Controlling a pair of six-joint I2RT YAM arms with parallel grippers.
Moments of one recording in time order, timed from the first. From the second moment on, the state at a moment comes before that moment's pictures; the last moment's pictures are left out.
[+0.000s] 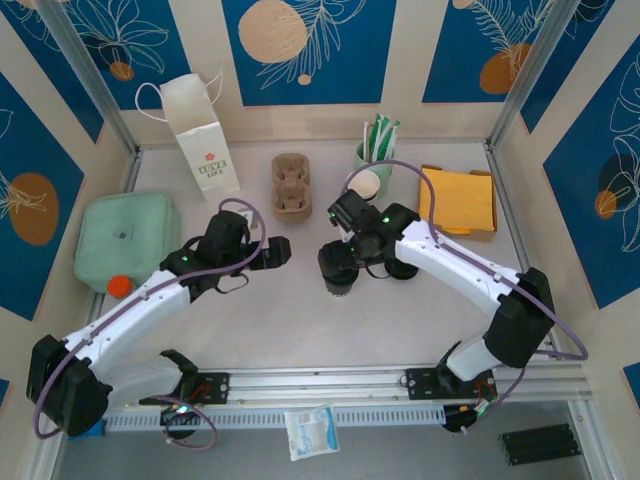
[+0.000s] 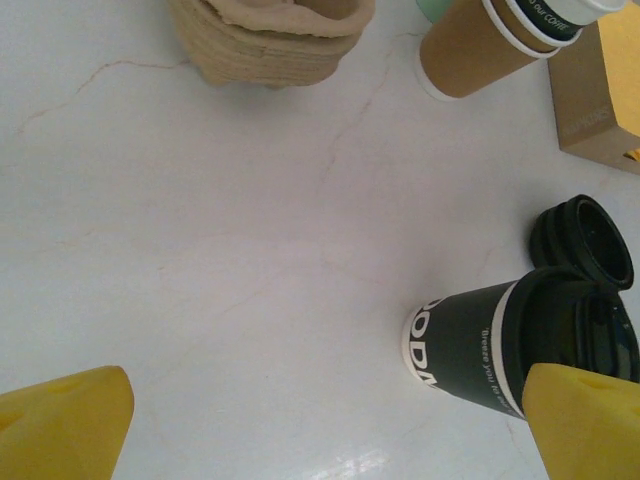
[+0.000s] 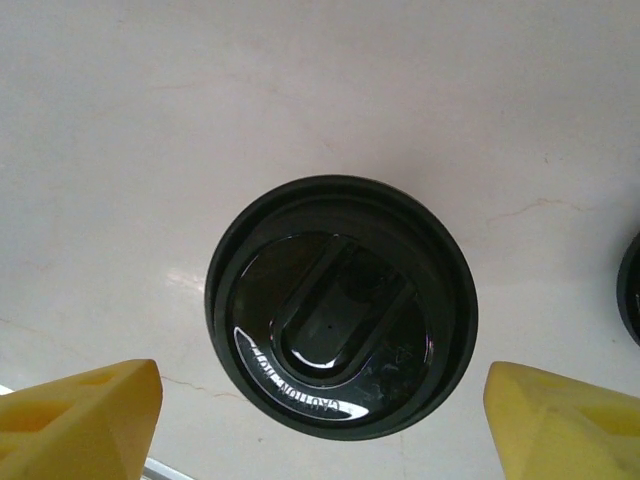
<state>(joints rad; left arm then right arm) -0.58 1.10 0.83 -0.48 0.06 -0.61 0.79 1.51 1.32 -1.03 0.01 0.45</state>
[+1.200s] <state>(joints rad) -0.54 1.06 0.77 -0.48 0.11 -0.61 0.84 1.67 1.39 -1.07 0.13 0.42</state>
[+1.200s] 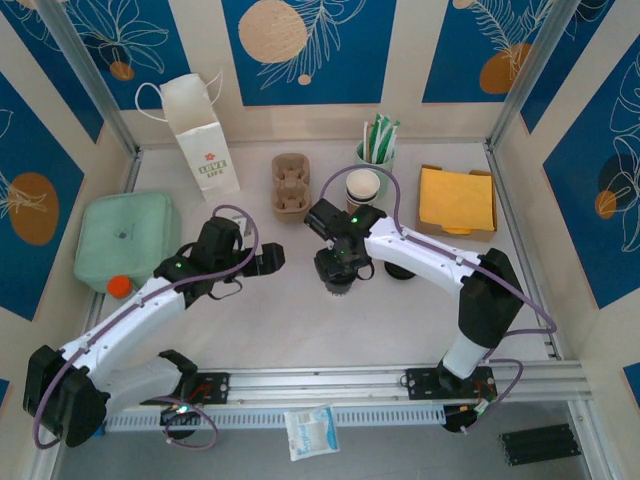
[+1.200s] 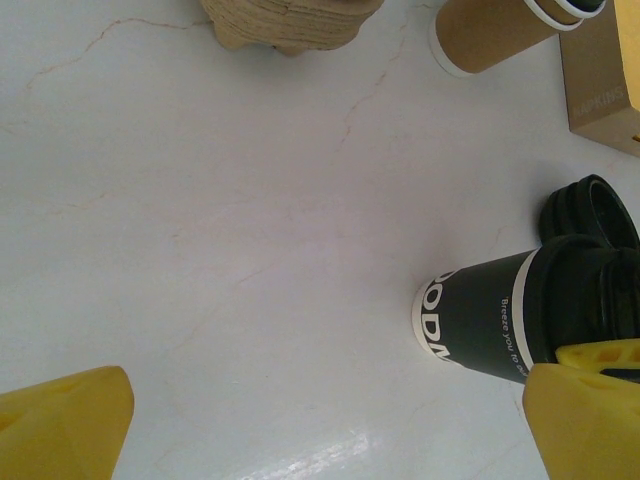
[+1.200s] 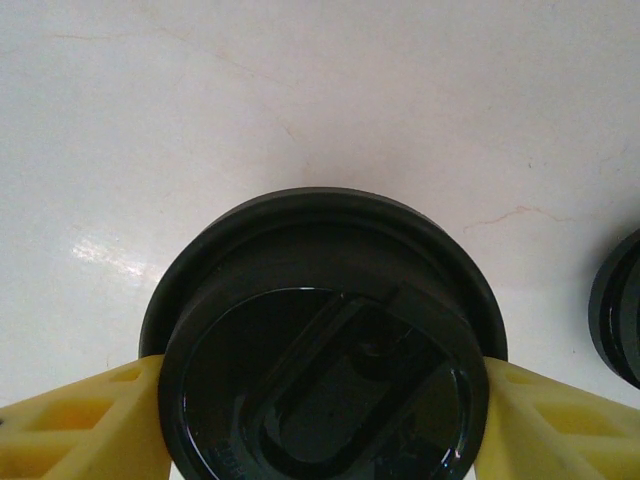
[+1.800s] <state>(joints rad) -0.54 1.06 0.77 -0.47 0.14 -0.61 0.56 1.62 1.45 -1.05 0.08 0.35</state>
